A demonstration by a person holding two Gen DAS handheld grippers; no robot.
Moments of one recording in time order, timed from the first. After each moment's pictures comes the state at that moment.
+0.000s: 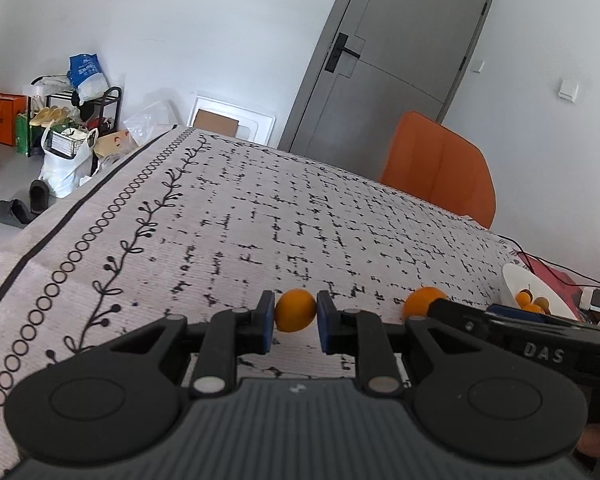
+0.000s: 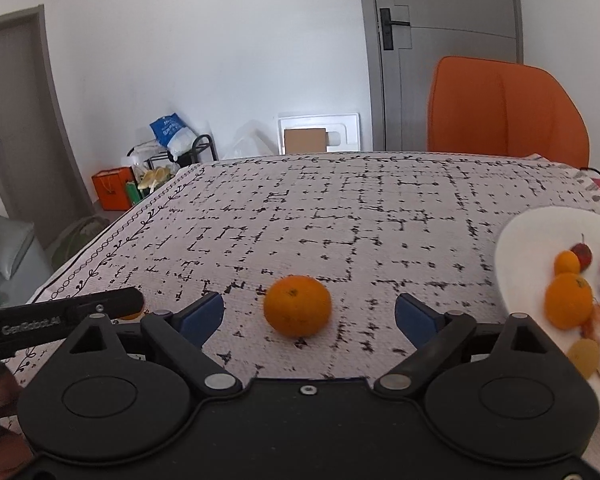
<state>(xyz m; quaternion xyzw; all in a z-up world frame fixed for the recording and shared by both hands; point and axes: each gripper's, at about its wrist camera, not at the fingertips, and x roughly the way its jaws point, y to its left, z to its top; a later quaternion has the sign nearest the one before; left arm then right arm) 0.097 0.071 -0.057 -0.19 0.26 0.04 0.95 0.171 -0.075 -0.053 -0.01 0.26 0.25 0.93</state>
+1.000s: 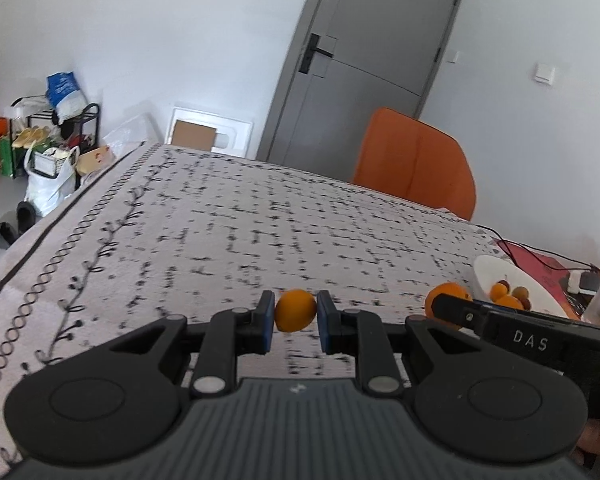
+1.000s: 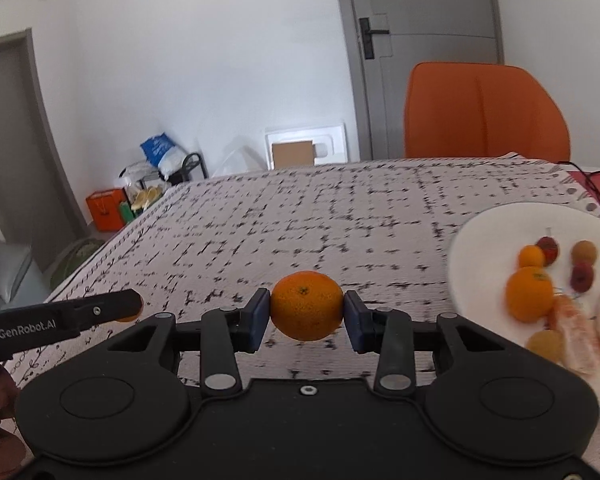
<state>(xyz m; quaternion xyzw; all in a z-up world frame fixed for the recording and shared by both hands) 0.101 0.035 -0.039 -0.15 0.25 0.02 0.96 0.166 -0.112 -0.046 0.02 0.24 0.24 0.94</state>
